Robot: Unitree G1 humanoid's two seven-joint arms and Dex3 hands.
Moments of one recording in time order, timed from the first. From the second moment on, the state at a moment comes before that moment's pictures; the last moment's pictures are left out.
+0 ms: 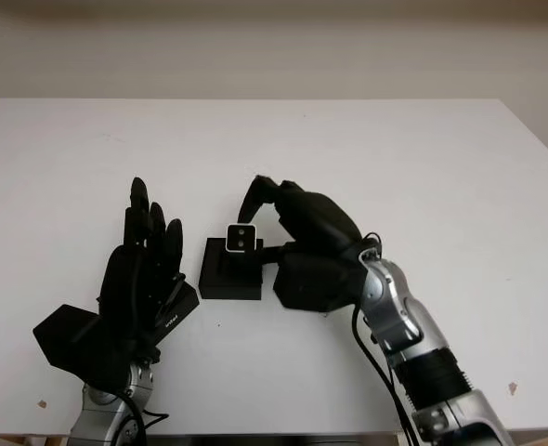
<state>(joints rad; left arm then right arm) 0.09 -0.06 -0.07 -0.17 -0.02 -0.06 0.08 -0.52 -0.36 0.23 0.22 -0.41 -0.14 0.25</state>
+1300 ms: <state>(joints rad) 0.09 -0.06 -0.09 -0.17 -0.02 -0.05 0.10 -0.46 -0.34 0.21 0.08 -0.21 0.18 0.49</state>
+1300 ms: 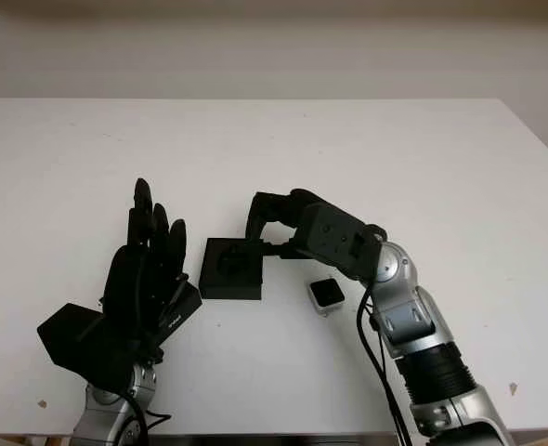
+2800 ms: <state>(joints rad) 0.13 0.07 0.09 -0.29 -0.10 0.05 -0.04 -0.54 -0.63 0.06 0.32 -0.15 -0.33 0.65</state>
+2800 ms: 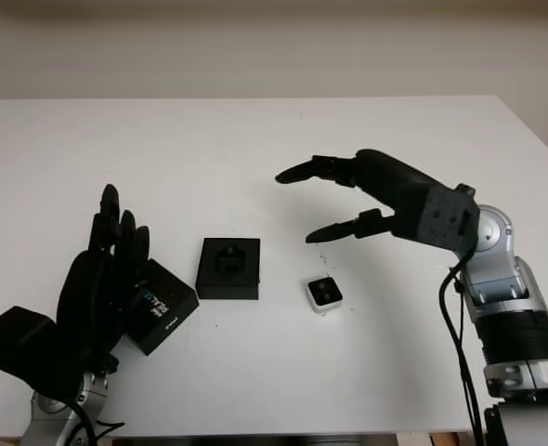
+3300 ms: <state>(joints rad) 0.11 0.11 0.12 -0.31 -0.11 0.10 -0.07 -0.40 -0.71 0.07 0.18 -0.20 -0.40 0.66</state>
